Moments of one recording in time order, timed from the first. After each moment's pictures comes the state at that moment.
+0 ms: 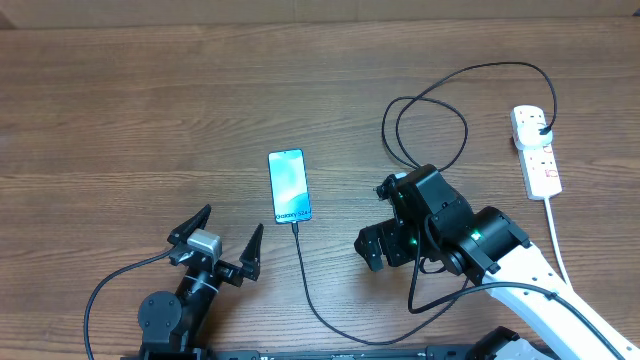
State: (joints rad) left arm -0.05 0.01 0.01 -0.05 0.34 -0.08; right arm 0.60 1.19 0.93 -0.90 -0.20 0.28
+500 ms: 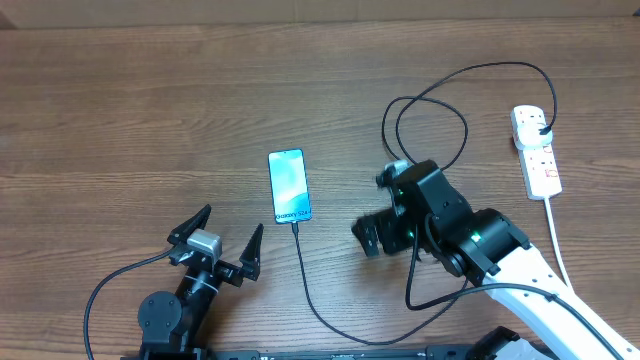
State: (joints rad) left arm -0.05 0.01 0.01 -0.05 0.34 -0.08; right arm 0.60 1.18 0.91 -0.74 -0.11 0.28
